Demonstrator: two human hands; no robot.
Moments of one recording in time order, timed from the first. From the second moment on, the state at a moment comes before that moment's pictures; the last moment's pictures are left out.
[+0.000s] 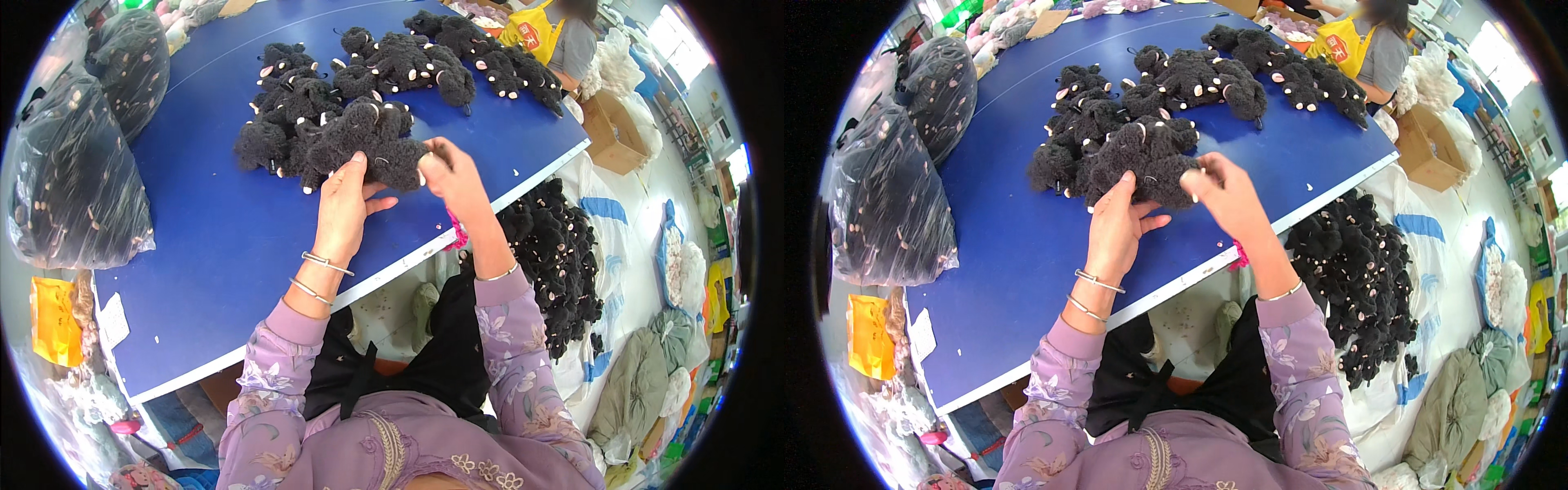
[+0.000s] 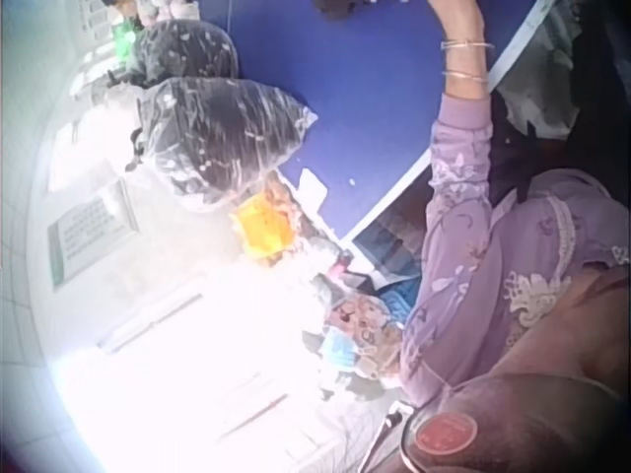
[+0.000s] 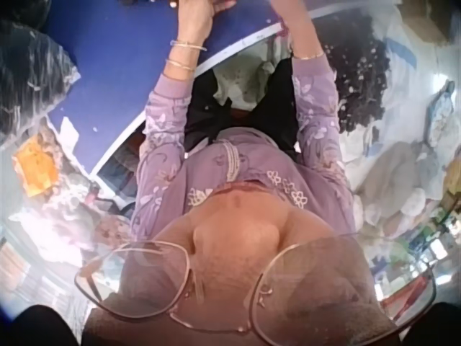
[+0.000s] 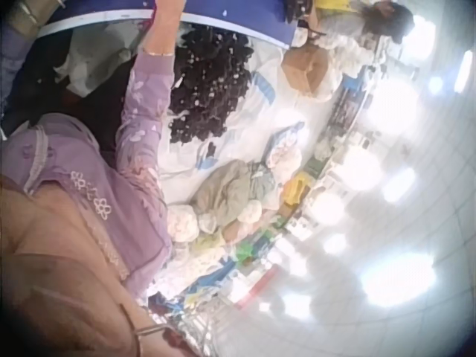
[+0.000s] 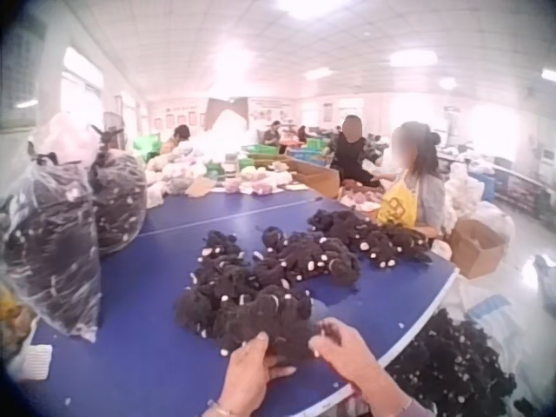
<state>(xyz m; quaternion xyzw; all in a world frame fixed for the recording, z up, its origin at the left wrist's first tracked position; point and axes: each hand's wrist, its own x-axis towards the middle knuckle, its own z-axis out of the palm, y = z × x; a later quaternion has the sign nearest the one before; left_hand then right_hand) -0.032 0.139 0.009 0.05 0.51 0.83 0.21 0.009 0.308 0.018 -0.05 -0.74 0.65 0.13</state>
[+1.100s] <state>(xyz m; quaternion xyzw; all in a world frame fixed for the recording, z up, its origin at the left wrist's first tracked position) -0.036 0.132 0.008 0.08 0.41 0.86 0.29 -0.002 0.308 0.005 -0.05 -0.73 0.67 0.15</state>
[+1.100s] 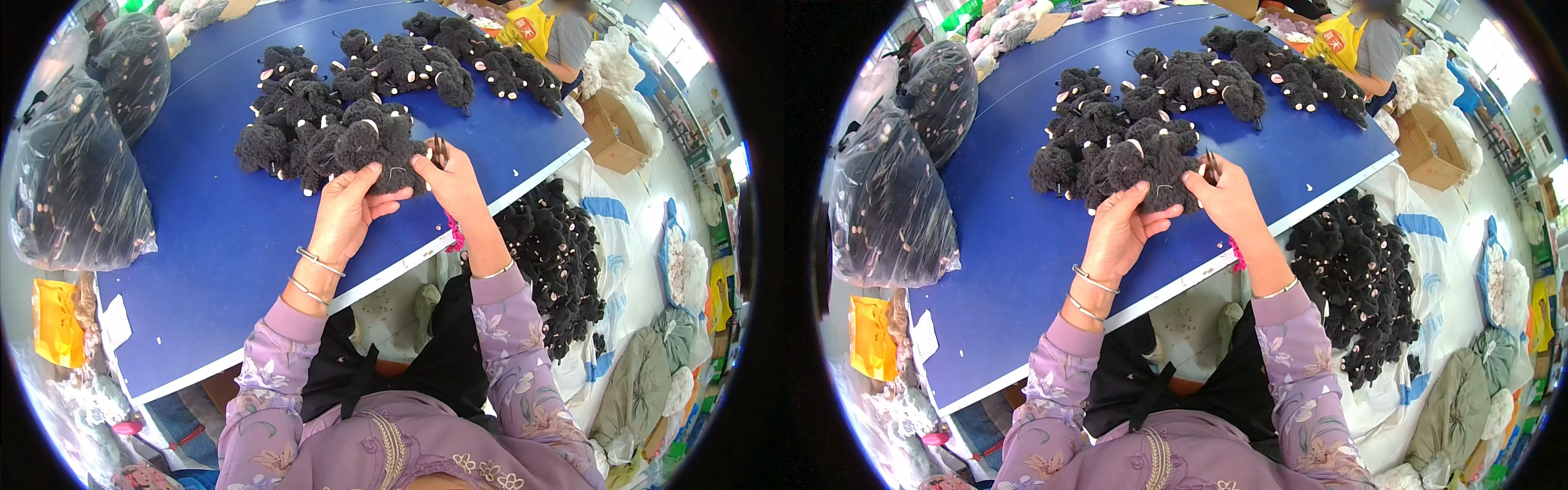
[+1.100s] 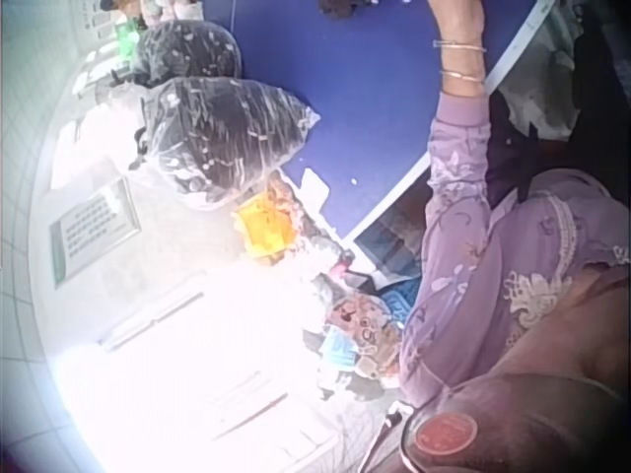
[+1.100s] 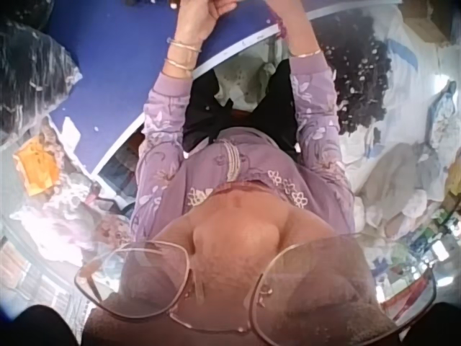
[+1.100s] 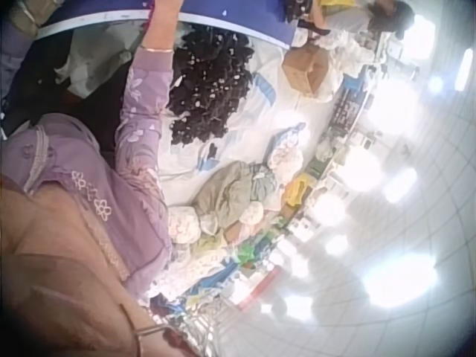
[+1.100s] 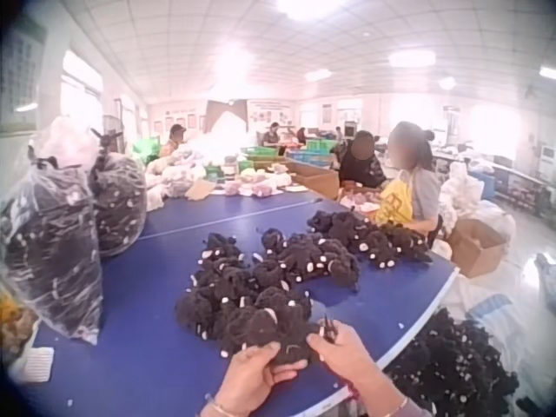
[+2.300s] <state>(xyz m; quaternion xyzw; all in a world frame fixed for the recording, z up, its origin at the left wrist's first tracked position) -0.046 0.131 -0.007 -0.01 0.47 0.86 0.22 0.016 0.278 0.021 0.07 -0.94 0.29 0.18</state>
